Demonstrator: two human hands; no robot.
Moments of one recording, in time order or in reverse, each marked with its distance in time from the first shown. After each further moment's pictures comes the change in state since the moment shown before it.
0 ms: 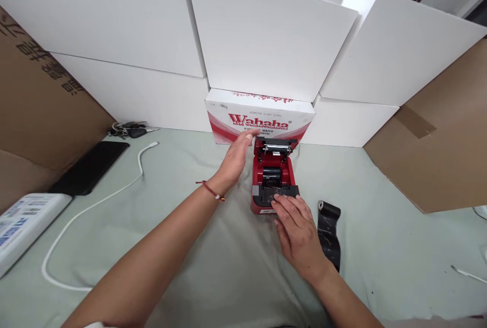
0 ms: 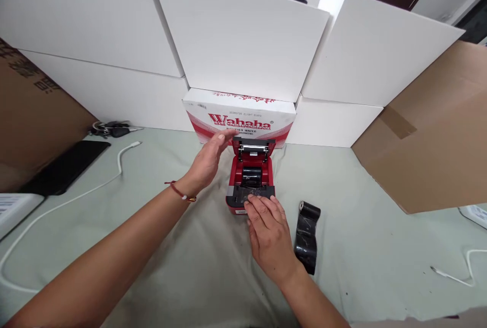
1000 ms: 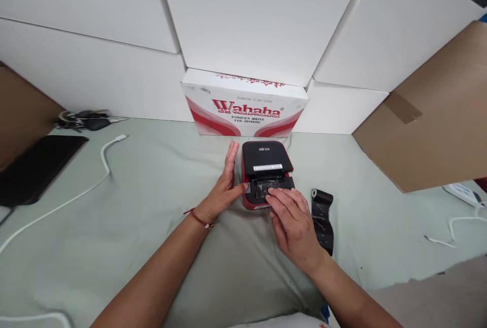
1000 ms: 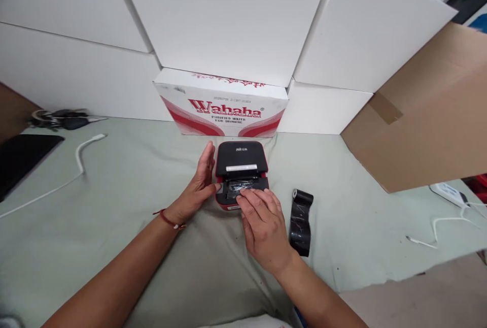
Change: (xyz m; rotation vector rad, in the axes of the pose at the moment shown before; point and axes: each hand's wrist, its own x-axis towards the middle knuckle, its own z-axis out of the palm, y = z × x) left_hand -0.078 -0.072 -0.027 0.057 -0.335 0.049; right_hand 0.001 -0.008 -0.003 -0.003 -0.013 0.048
